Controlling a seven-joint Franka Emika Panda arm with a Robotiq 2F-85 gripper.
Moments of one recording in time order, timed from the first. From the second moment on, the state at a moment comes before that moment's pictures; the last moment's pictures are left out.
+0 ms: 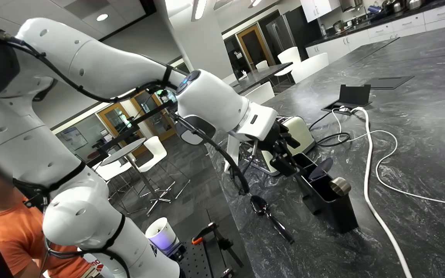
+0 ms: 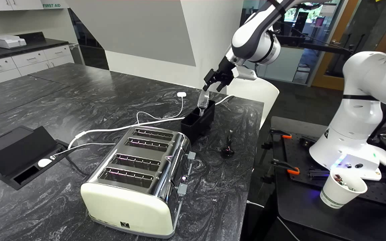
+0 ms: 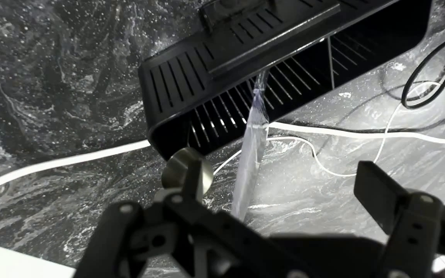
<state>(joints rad) 0.22 -0.02 -0.36 -2.62 0.71 3.05 -0.18</state>
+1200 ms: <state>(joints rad) 0.18 0.21 -0.29 -2.40 1.01 3.04 -0.43</state>
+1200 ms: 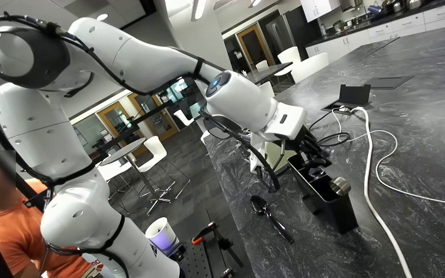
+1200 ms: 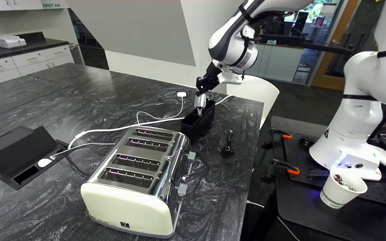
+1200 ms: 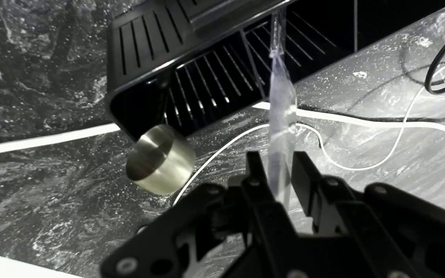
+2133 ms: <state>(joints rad) 0.22 0.05 -0.29 -2.53 0.93 3.24 -0.45</state>
